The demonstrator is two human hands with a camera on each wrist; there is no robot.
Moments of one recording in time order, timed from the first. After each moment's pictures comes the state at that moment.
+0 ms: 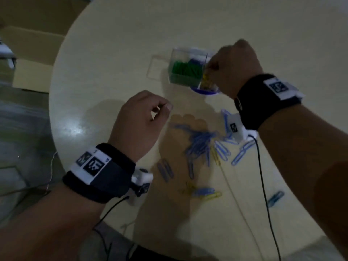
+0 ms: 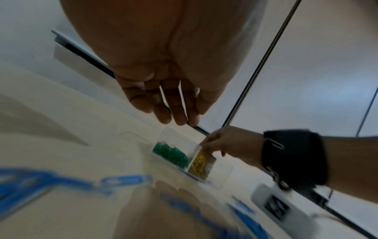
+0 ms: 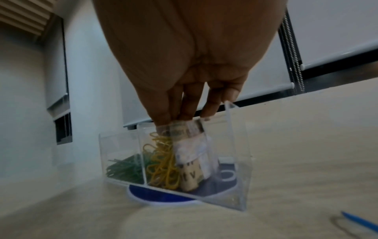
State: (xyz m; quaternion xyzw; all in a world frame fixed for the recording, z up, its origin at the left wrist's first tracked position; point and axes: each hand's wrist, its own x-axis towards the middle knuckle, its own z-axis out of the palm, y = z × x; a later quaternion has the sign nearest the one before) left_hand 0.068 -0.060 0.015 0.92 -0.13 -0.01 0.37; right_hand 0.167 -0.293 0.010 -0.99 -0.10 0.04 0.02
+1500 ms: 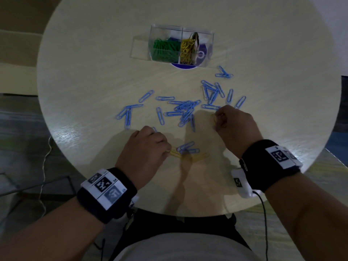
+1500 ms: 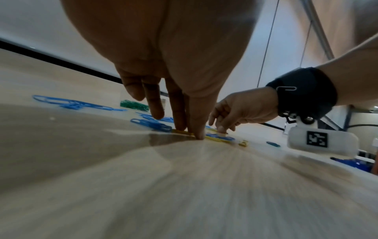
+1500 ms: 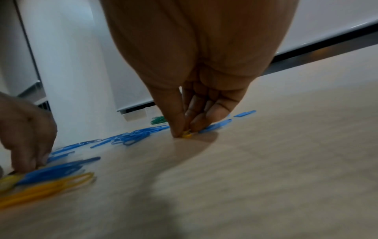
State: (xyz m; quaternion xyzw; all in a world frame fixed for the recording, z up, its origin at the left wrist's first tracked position) left_hand -0.056 -0.054 -0.025 0.93 -0.35 -0.06 0.12; right_hand -0.053 -0.317 -0.025 -0.96 0.11 0.08 0.24
